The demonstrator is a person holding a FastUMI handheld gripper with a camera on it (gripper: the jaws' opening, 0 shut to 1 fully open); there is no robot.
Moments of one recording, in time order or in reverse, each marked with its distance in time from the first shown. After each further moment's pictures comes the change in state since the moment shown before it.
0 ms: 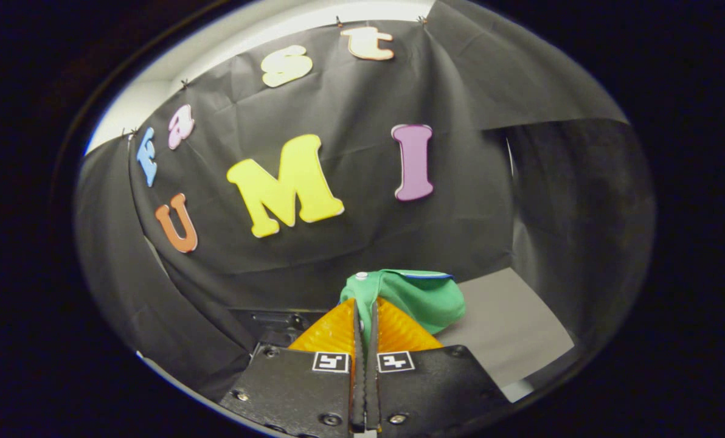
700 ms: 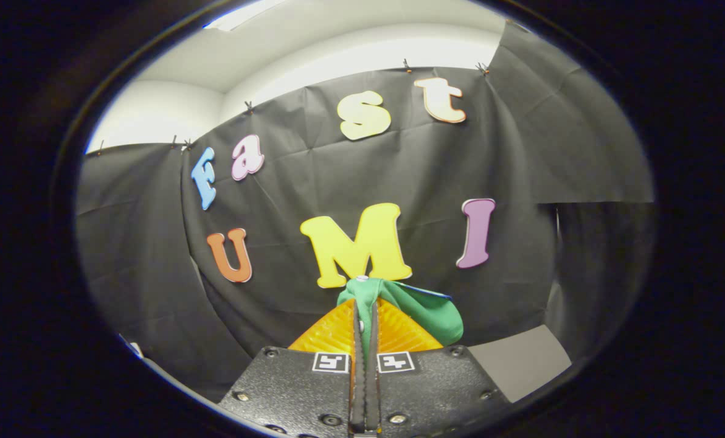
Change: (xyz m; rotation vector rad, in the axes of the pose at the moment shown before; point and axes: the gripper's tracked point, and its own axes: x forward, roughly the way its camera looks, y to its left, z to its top) arm -0.045 0.151 0.074 -0.106 -0.182 0.191
